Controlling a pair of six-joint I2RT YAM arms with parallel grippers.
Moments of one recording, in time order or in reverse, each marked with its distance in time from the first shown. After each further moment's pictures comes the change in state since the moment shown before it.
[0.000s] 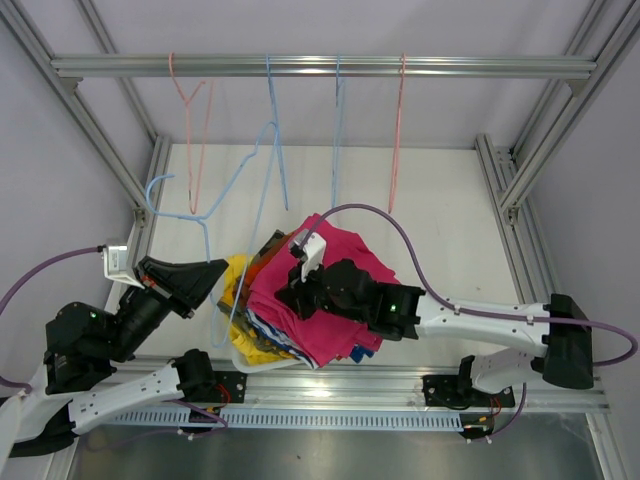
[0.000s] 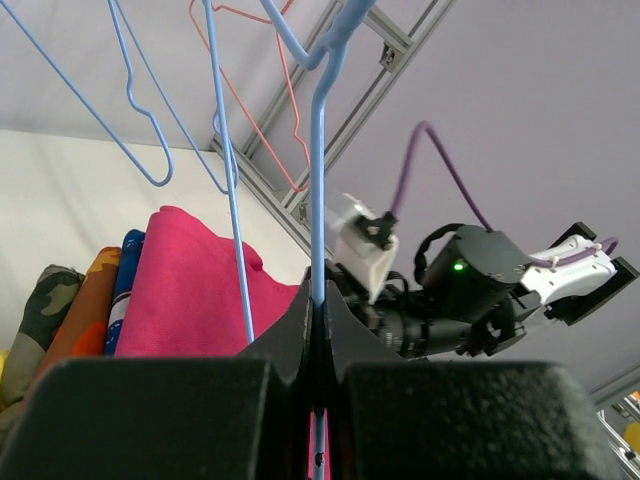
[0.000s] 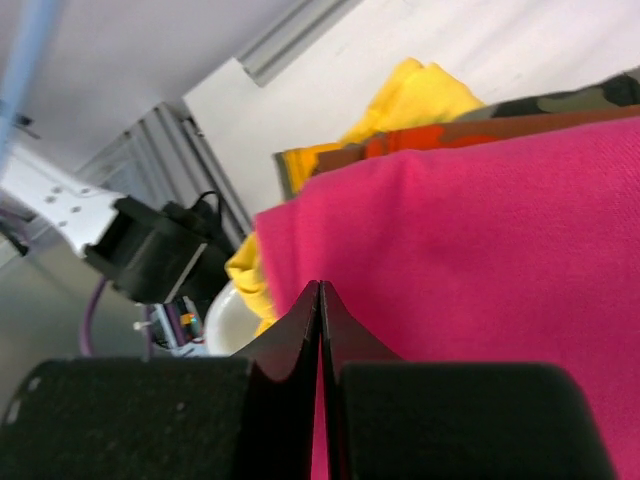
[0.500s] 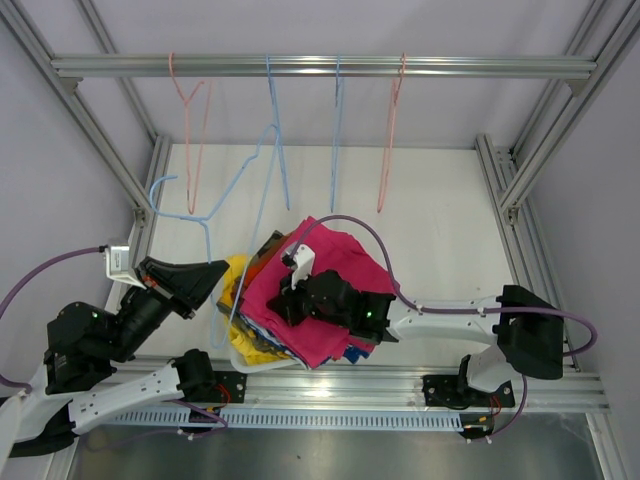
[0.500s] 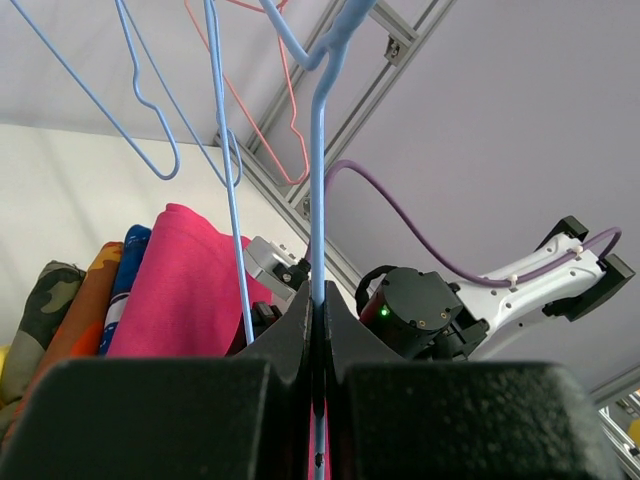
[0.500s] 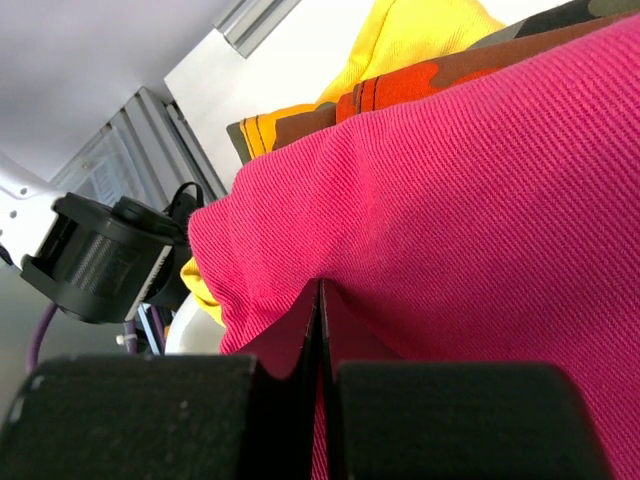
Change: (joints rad) left arm 0.000 0.000 0.000 -0.016 0.000 0.000; right arm -0.024 0.177 -0.109 0.244 -0.038 0.090
